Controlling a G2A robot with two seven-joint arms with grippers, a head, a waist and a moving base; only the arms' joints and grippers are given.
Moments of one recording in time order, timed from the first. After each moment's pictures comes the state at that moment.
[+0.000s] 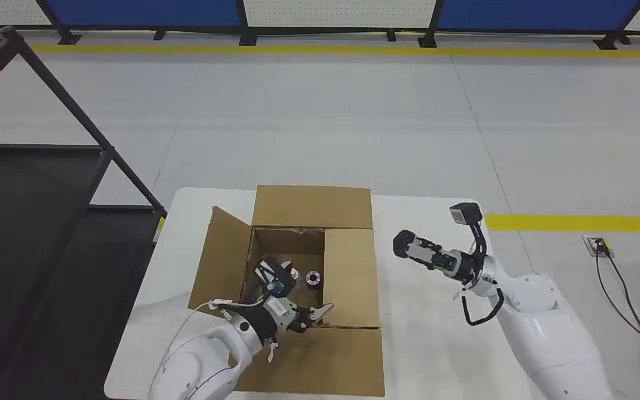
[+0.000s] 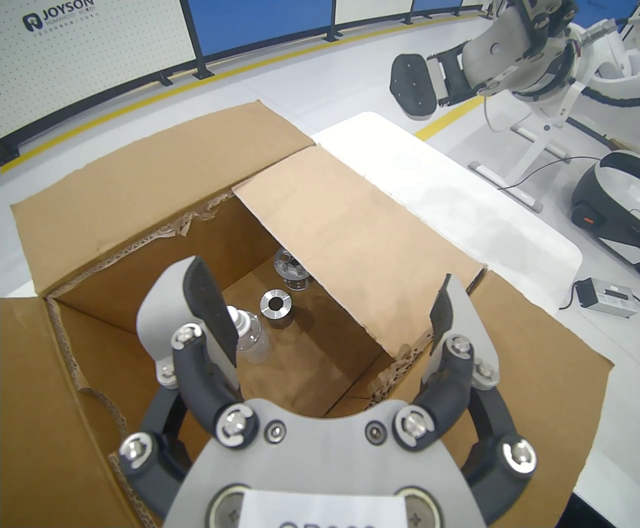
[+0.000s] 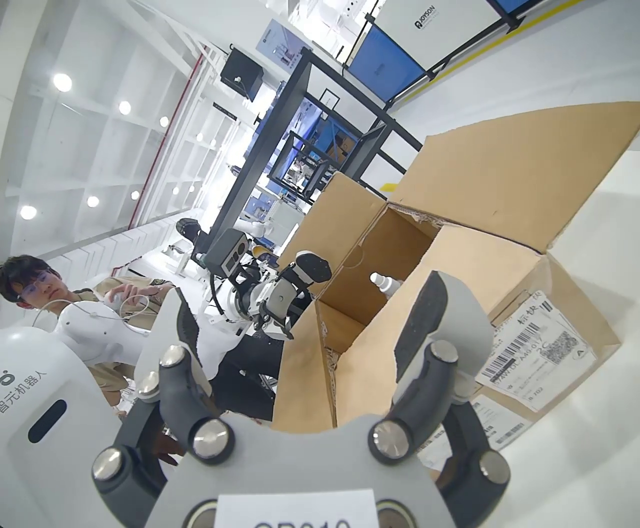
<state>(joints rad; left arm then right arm) 1.25 -1.19 -1.24 -1.90 1.17 -0.36 -0.41 -0.74 -1.13 1.24 -1.09 0.39 -0.77 1.05</state>
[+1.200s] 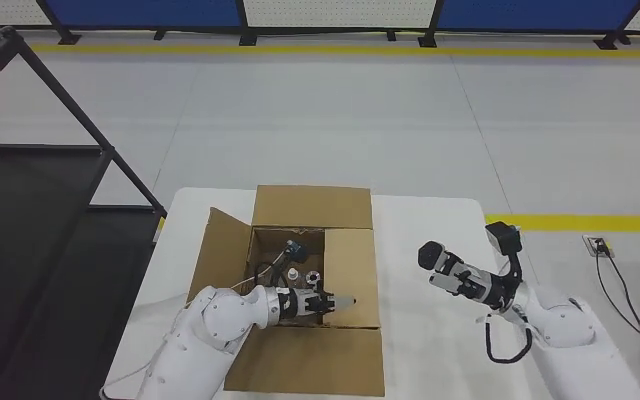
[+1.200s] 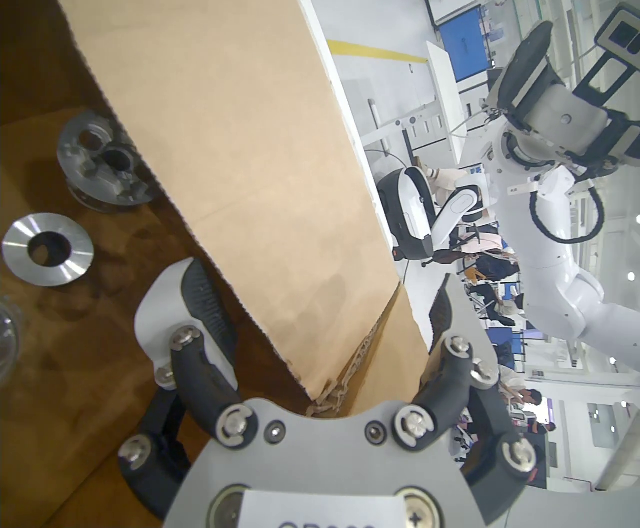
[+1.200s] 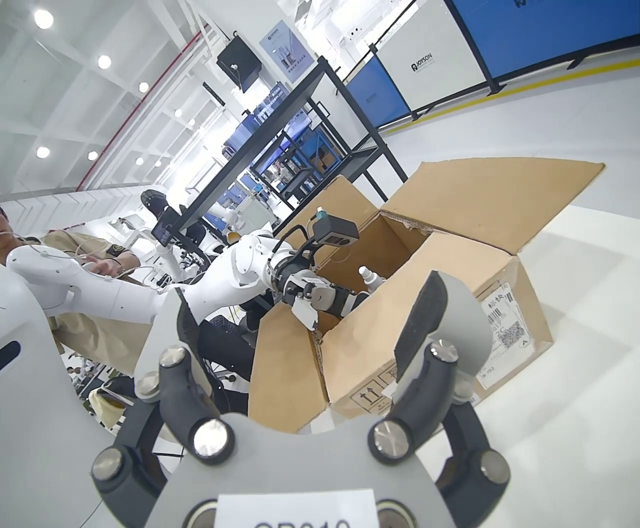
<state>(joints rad) 0.85 -1.25 -1.06 -1.36 0.20 -0.30 -0.90 -0.97 -1.03 1.38 -1.35 0.23 -0.92 0.90</state>
